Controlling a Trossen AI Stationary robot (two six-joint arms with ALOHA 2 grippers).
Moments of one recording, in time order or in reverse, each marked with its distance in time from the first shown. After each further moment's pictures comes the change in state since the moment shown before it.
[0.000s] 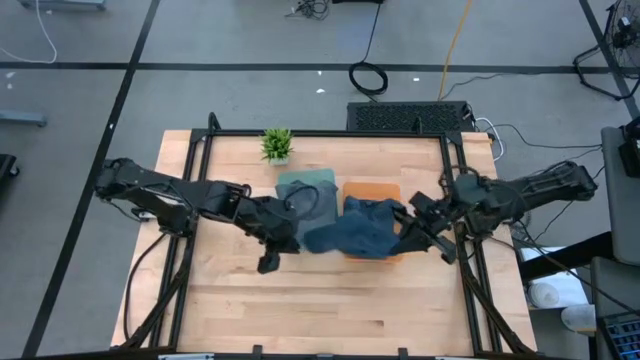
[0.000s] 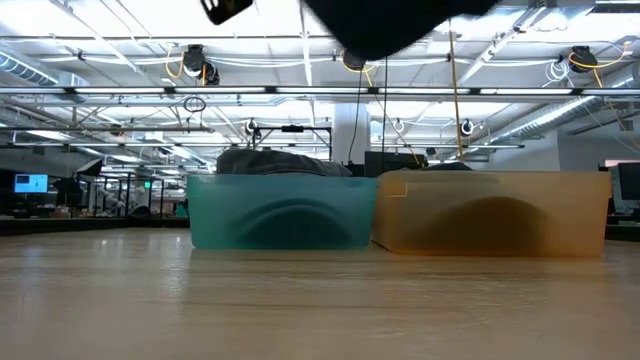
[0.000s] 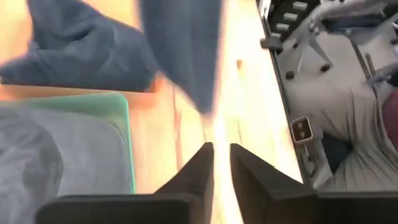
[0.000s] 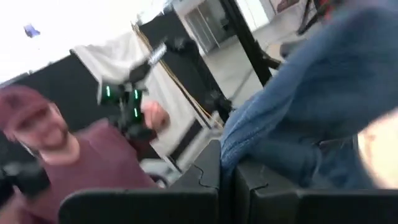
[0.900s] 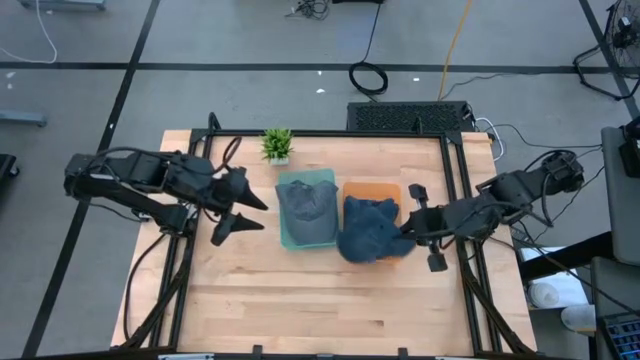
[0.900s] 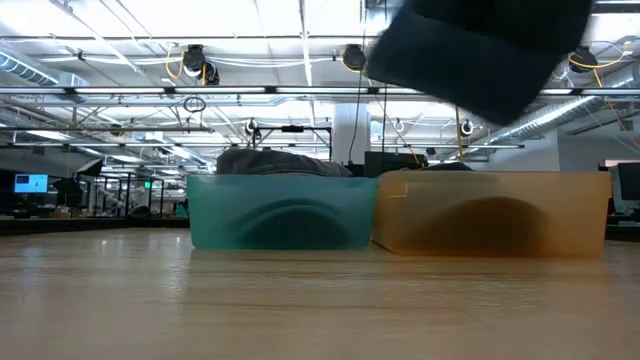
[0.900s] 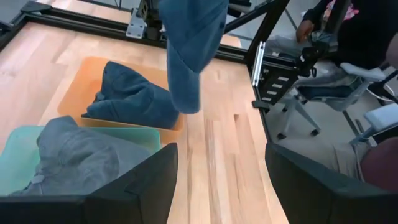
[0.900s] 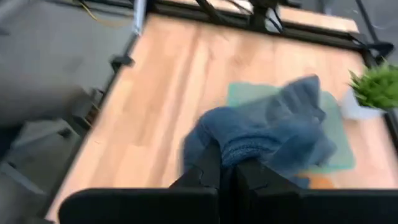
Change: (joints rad) left arm 0.060 -0.370 0.003 -0.119 -0.072 -0.037; right arm 0.241 0.234 0.601 -1.037 0.644 -0.453
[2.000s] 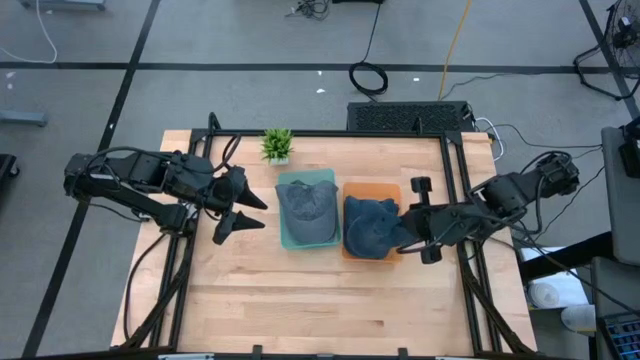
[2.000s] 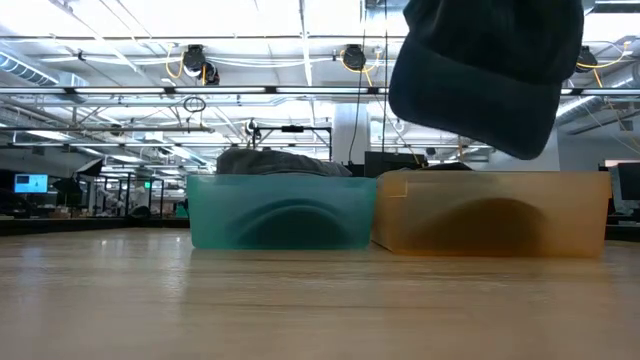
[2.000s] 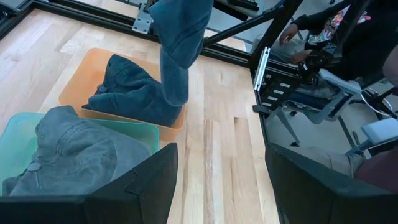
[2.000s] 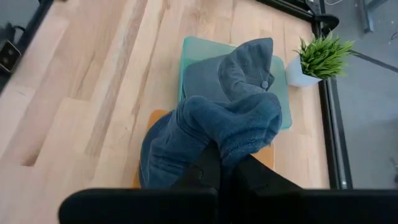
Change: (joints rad) left arm 0.000 -0.005 0.000 -0.003 -0.017 -0.074; right arm 0.002 0.087 0.098 -0.263 0.188 -0.059
